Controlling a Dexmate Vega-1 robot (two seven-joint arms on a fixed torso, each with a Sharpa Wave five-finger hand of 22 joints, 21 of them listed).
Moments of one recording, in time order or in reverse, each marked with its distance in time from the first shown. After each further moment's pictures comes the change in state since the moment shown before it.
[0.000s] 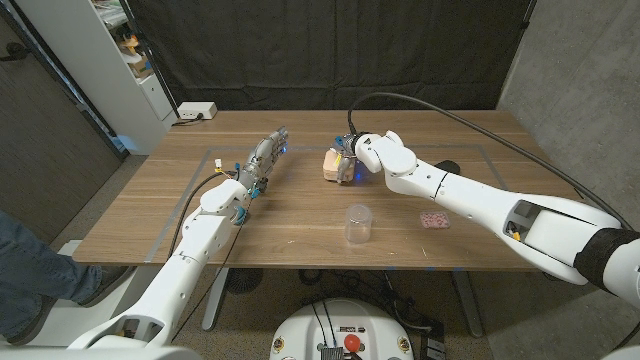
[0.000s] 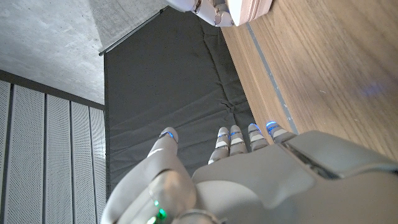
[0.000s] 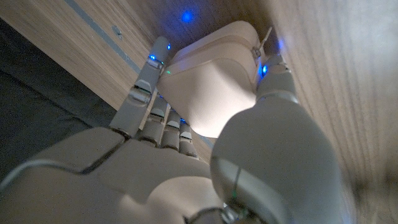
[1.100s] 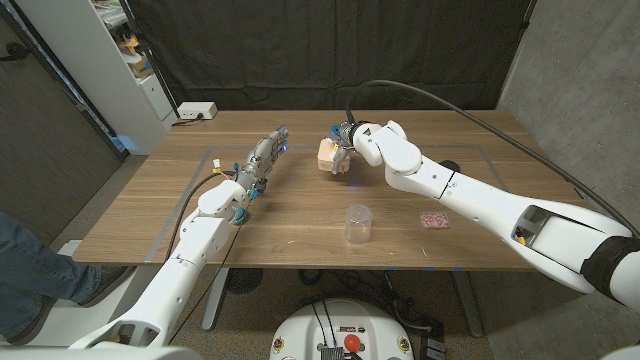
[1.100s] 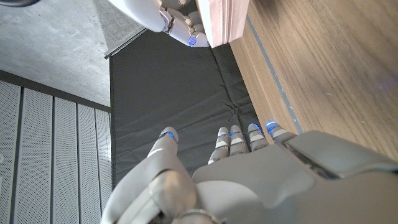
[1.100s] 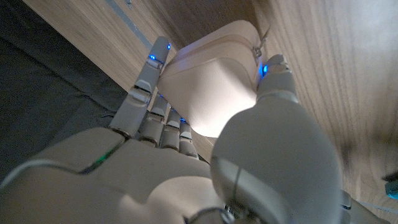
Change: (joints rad) left arm 0.026 0.013 -0.004 -0.039 -0.008 -0.016 -0.007; left_hand 0.000 0.000 0.000 0.000 0.000 0.004 -0.004 0.000 0.000 0.000 0.000 0.000 0.000 0.000 0.000 0.000 0.000 -0.001 -0.001 0.000 0.000; right arm -0.051 -0.033 0.084 -0.200 -0.089 -0.025 0.083; right_hand -0.001 0.001 0.000 0.000 -0.032 0.004 0.000 0.013 0.029 -0.003 -0.007 0.008 0.028 0.027 0.006 -0.025 0.017 0.005 0.005 0.008 -0.003
